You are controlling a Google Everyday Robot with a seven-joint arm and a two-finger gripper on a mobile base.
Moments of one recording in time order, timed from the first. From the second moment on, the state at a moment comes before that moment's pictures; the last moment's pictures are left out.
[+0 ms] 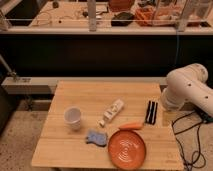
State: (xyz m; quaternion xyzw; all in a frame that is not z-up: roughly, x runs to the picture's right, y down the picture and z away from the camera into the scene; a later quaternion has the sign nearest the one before) arm 0.286 0.104 0.684 -0.28 0.02 0.02 0.96
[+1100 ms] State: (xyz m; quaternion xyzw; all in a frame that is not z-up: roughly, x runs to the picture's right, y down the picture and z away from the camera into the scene) arm 0.201 0.092 0.691 -0.26 0.00 -0.06 0.96
